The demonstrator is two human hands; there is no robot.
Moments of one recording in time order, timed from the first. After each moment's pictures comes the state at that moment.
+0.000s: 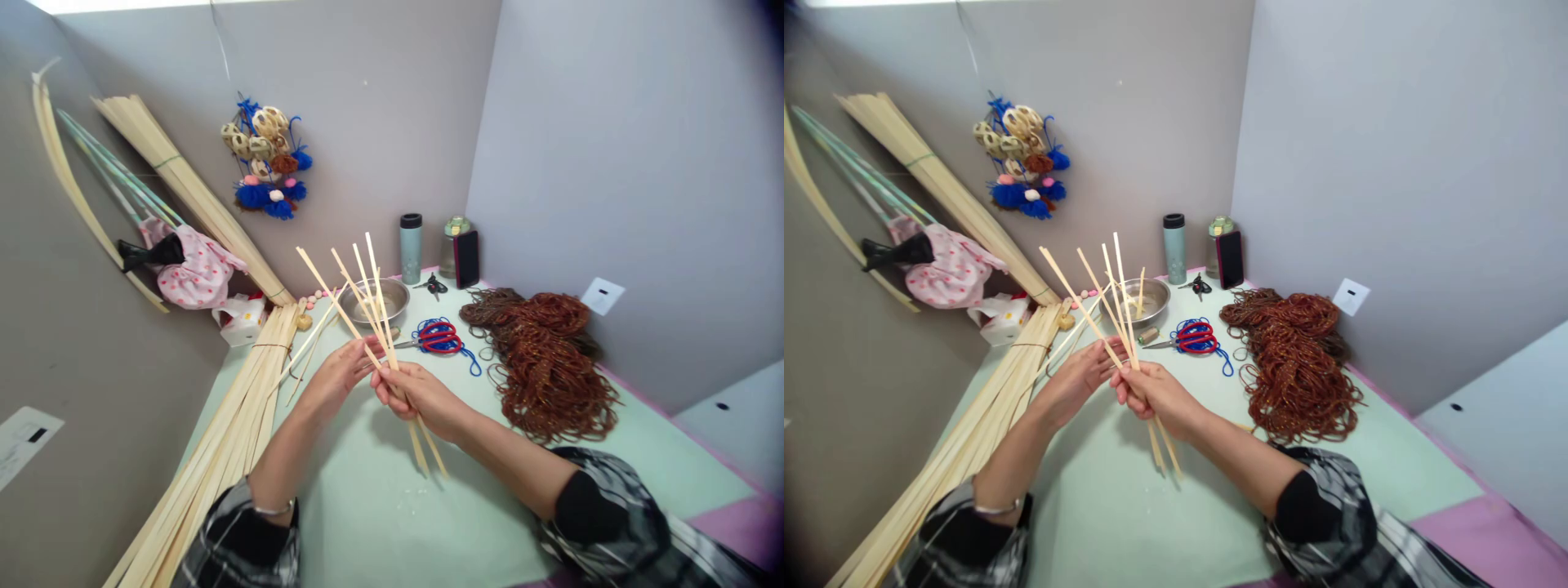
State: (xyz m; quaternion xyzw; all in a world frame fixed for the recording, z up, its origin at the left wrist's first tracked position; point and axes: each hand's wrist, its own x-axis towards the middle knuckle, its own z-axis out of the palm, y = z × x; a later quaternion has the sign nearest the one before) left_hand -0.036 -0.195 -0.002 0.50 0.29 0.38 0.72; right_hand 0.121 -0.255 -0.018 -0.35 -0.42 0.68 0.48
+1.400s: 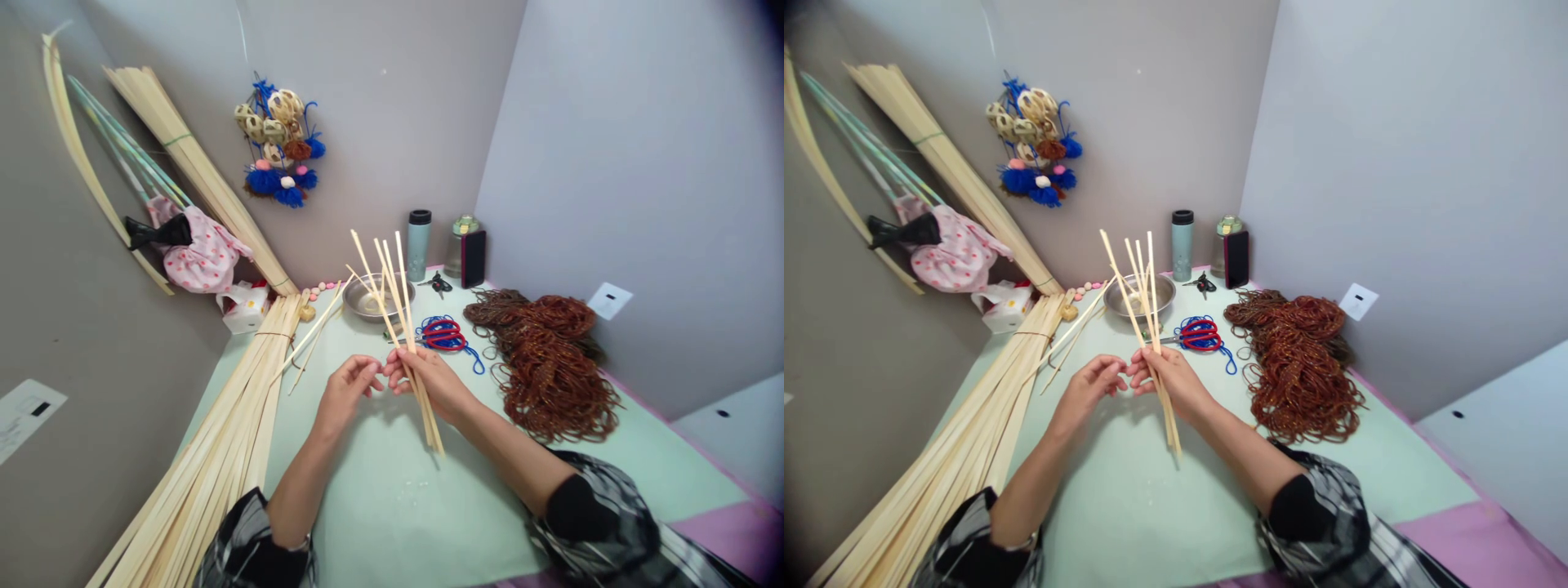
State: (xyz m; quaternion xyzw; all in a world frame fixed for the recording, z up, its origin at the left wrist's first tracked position) left_hand -0.040 -0.218 -0.040 0.53 0.38 0.44 0.62; right_hand 0.127 -0.244 -0.029 -0.39 -0.39 0.63 0.54
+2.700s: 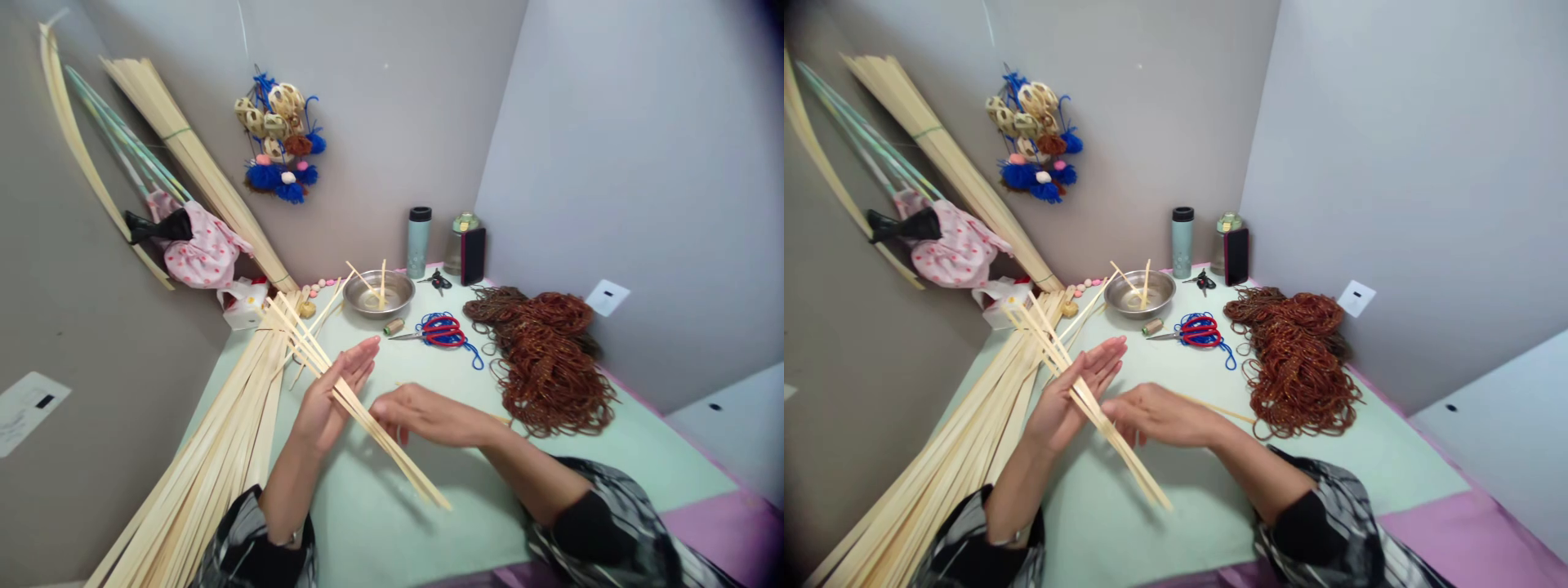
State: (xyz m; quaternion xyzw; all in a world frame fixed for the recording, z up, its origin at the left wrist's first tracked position) left_hand -0.058 -0.231 -0.026 0.38 0.22 0.45 0.78; right_hand 0.121 -0.275 -0.009 -0.35 -0.68 0.59 0.27
